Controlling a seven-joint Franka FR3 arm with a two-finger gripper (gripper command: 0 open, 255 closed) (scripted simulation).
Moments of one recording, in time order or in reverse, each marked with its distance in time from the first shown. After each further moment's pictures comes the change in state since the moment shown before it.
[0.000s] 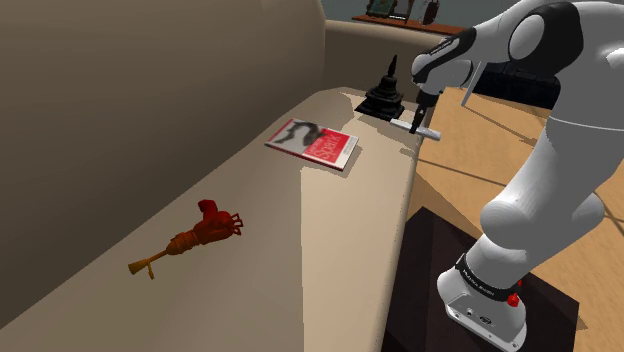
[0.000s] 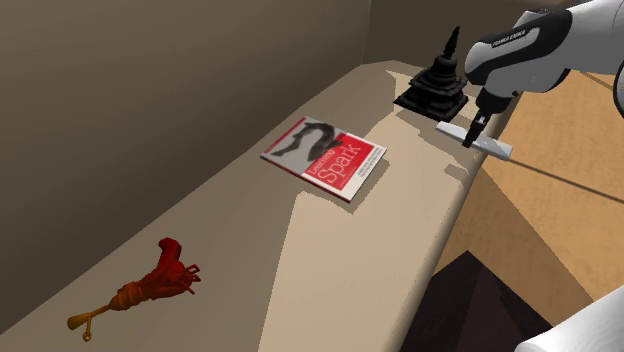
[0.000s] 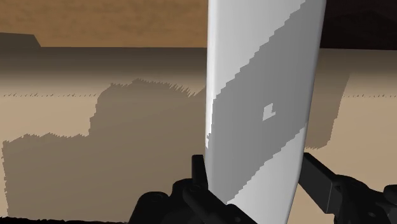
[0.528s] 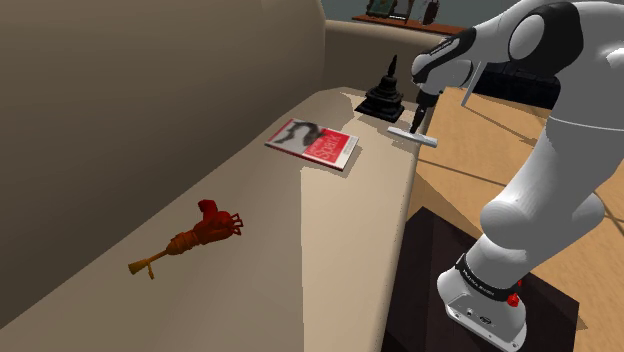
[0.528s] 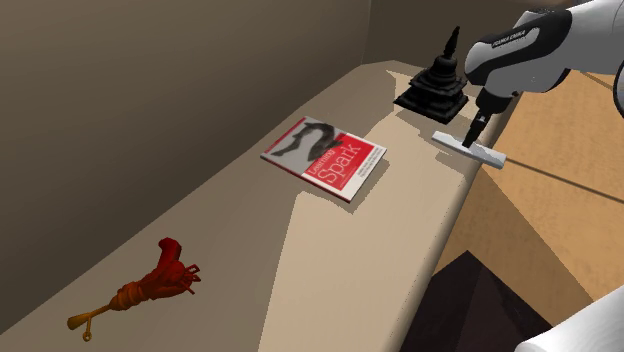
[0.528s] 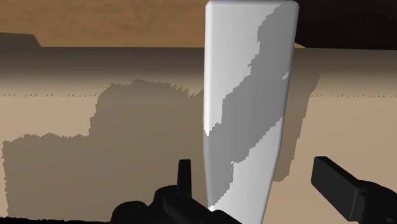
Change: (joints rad) arm 0.000 0.000 0.000 0.000 0.000 0.001 0.000
